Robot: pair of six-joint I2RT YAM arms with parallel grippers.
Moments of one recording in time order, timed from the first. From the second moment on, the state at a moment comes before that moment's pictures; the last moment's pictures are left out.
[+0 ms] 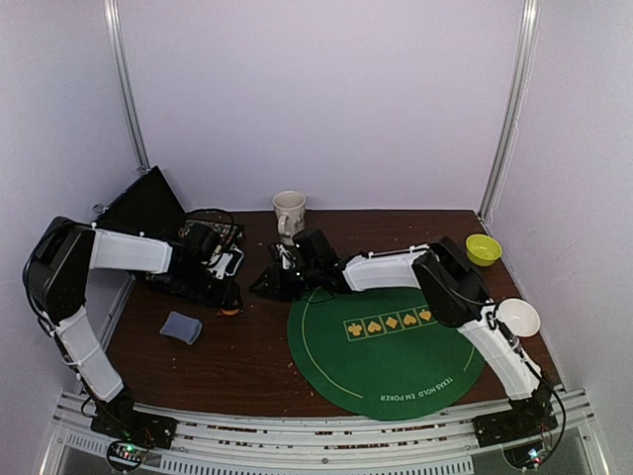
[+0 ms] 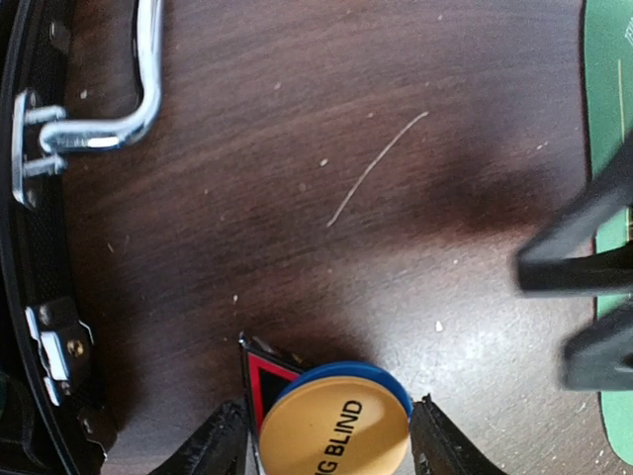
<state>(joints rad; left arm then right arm) -0.42 1.74 0.99 -0.38 0.15 -0.14 0.83 2.53 1.92 0.10 -0.61 0.85</state>
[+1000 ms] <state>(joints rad) -0.31 1.69 0.86 -0.25 0.33 -0.21 0.87 2.69 2.06 0.27 -0.67 1.08</state>
